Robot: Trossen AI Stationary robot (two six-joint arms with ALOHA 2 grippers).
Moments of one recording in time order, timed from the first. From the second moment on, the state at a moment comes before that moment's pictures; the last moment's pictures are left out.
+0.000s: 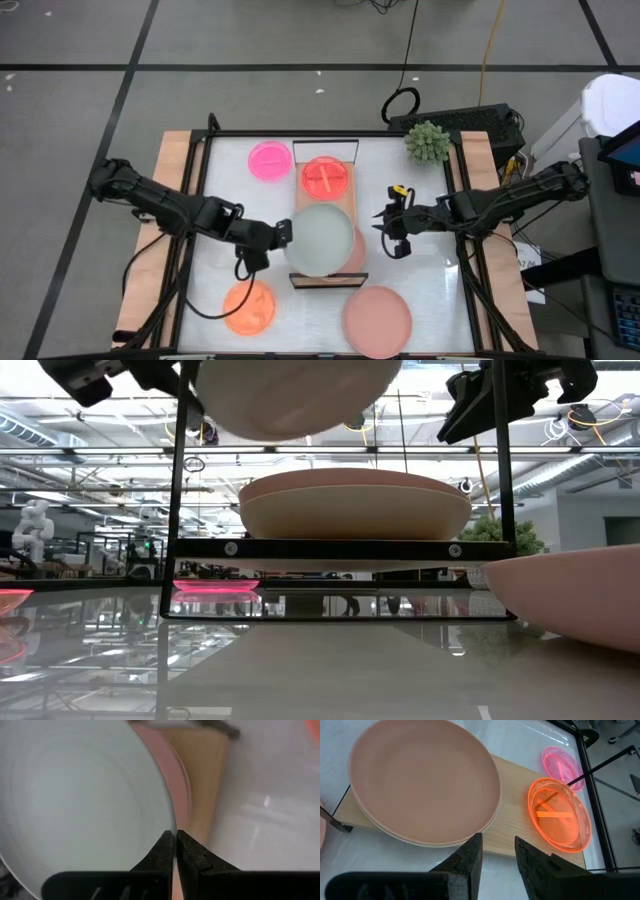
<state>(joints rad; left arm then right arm) -0.33 1.37 1.14 -0.70 -0.16 1.19 0.25 1.08 0.80 -0.45 0.34 -0.17</state>
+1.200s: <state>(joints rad) -0.25 1.56 1.14 -0.57 -0.08 1.11 0.25 0.99 0.80 -0.47 0.34 -0.11</state>
